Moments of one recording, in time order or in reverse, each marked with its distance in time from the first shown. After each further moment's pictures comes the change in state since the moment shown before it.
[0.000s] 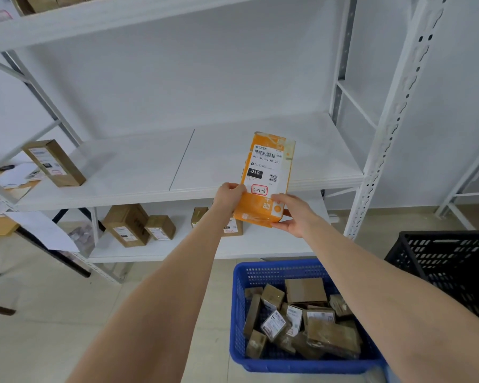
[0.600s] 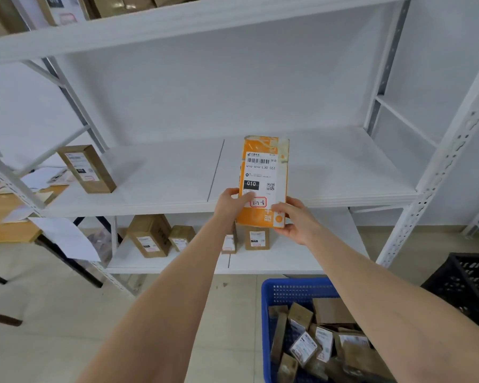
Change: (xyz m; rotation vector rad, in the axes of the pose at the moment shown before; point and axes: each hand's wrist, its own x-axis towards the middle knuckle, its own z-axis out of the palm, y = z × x) left_hand 0.055 -0.029 -0.139 -0.044 0.002 0.068; right_hand 0.026 0.029 0.145 -0.020 -0.075 -0.089
